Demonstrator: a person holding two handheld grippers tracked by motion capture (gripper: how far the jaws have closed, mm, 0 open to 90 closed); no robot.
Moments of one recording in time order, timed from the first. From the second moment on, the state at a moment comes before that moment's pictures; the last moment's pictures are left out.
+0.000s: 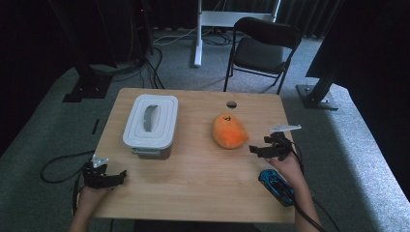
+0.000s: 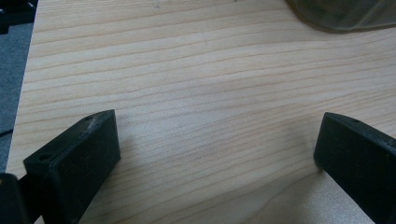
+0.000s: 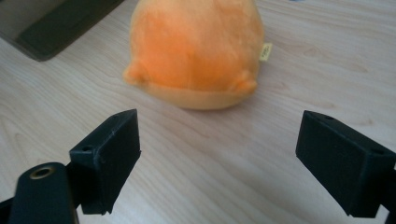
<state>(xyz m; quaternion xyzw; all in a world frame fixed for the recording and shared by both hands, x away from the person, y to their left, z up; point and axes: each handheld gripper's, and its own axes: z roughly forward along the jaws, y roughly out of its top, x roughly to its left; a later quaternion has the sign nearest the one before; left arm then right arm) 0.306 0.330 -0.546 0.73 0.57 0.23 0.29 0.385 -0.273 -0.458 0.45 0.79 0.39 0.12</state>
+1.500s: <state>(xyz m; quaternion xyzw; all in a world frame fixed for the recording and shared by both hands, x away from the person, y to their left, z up) 0.306 0.330 -0.546 0.73 0.57 0.23 0.29 0.455 -0.193 -0.474 0.44 0.82 0.35 0.12</state>
